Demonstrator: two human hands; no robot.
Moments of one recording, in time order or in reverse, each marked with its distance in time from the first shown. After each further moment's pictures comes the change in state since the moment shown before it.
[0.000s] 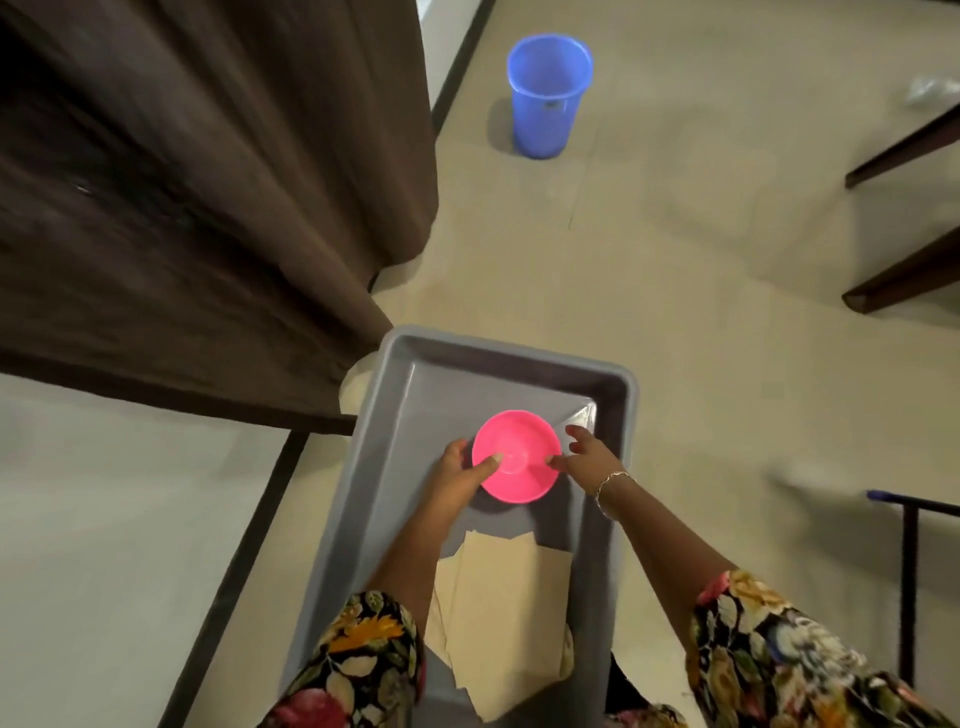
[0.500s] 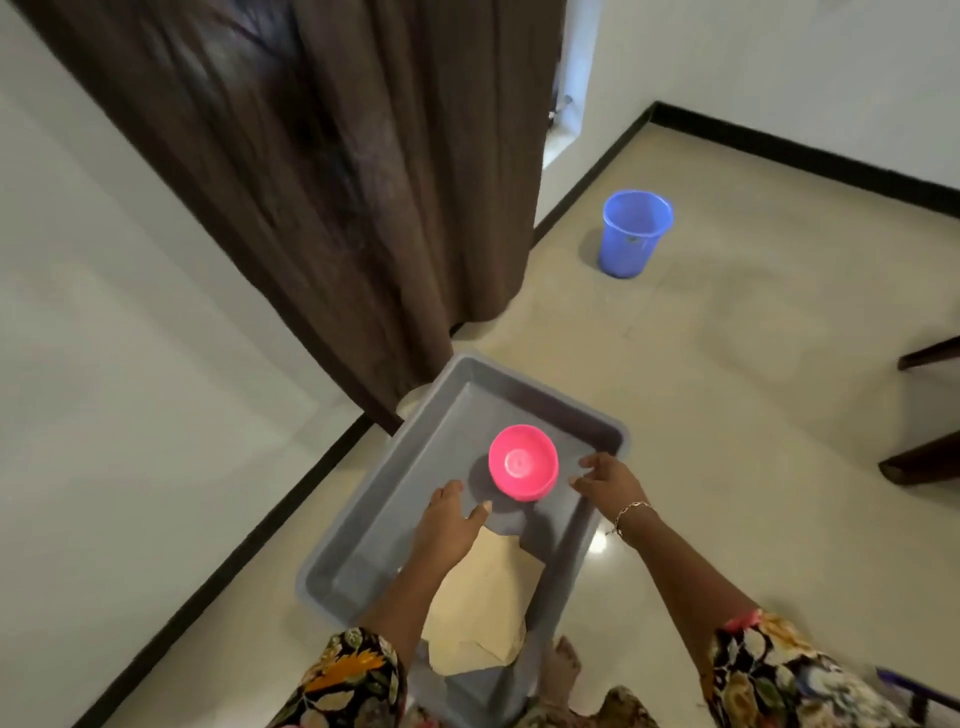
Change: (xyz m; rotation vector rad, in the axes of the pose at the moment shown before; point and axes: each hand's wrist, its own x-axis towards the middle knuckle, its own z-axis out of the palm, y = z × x) left_hand -0.157 -0.033 0.015 0.365 0.332 0.181; right_hand -0.109 -0.005 -0.053 -0.292 0.055 -0.352
